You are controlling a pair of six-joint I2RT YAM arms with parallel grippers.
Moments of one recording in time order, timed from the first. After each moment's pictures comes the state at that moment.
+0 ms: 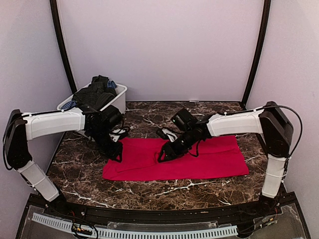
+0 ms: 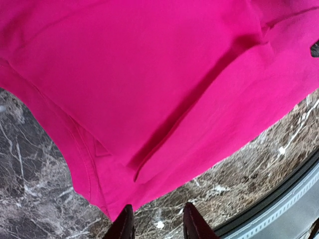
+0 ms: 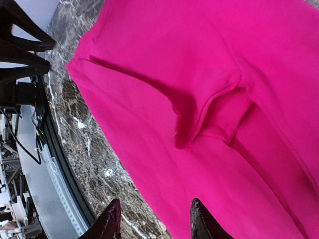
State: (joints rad) left arm -0.67 1.58 1.15 -0.99 0.15 -0.25; right arm 0.85 1.94 1.32 -0.43 -0.55 0.29
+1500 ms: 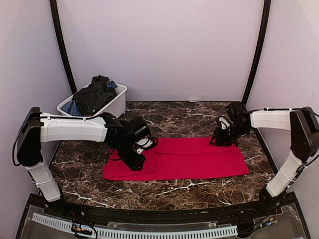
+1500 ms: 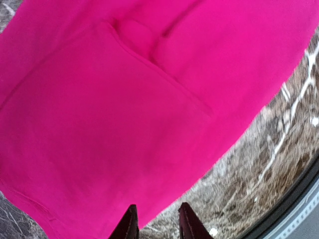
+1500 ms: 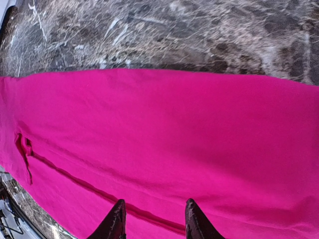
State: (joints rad) left arm -0.94 1.73 1.25 -0.85 0.03 -0.17; right arm 0.30 1.63 0.99 -0.51 -0.34 0.29
